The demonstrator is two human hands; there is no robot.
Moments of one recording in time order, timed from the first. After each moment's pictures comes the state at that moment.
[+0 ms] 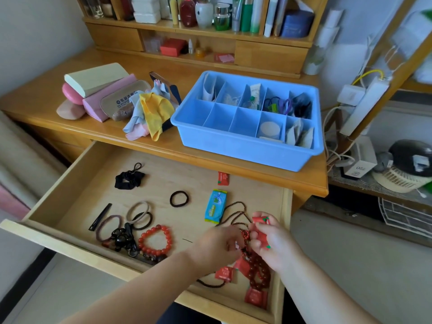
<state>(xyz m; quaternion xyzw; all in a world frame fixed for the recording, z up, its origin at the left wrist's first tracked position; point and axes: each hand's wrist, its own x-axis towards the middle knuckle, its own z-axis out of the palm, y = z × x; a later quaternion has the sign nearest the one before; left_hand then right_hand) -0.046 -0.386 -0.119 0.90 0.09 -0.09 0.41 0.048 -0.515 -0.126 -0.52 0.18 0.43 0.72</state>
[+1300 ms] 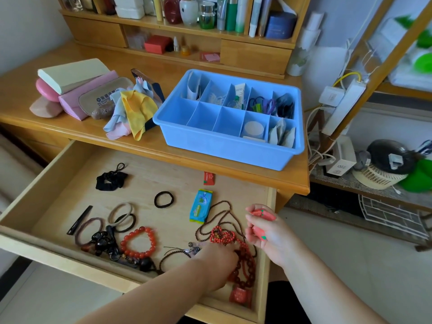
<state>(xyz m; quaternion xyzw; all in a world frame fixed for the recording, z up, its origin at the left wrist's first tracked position) -0.033 -0.423 -0.152 0.96 -0.11 -0.26 -0.01 0.067 -0.538 -0.106 -0.56 0.07 0.43 0.70</state>
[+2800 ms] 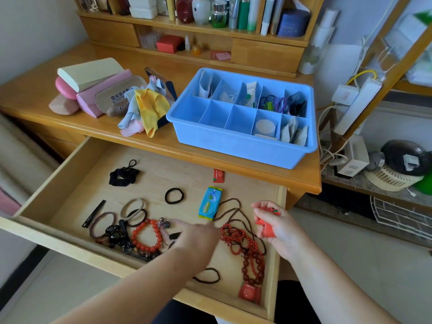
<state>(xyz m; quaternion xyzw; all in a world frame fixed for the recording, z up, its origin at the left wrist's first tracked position) -0.050 -0.379 -0.116 0.97 0.07 -0.24 0.03 0.069 -0.535 -0.106 -0.61 0.02 0.41 0.68</state>
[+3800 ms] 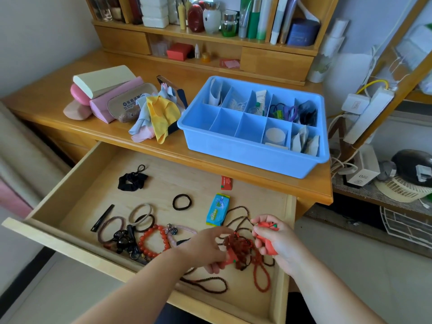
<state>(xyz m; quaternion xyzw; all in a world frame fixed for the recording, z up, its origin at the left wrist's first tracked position) -0.051 -0.354 -0.123 0.76 0.22 -0.28 0.55 0.059 -0.521 -0.113 -0.65 0.02 0.43 0.63</state>
